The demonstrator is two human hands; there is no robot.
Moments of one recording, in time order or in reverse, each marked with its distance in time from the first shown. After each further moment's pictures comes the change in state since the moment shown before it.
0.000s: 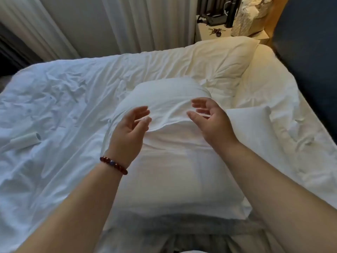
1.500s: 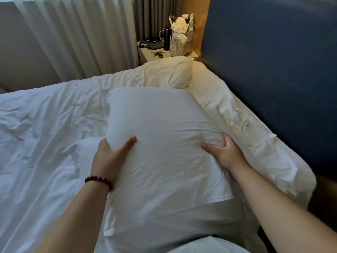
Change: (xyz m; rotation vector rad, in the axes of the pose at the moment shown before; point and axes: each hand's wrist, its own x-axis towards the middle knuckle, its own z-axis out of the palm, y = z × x) left_hand 0.010 -0.047 -0.035 0.247 -0.107 -0.205; right_hand -0.120 0.037 -0.050 -0.124 0.385 0.485
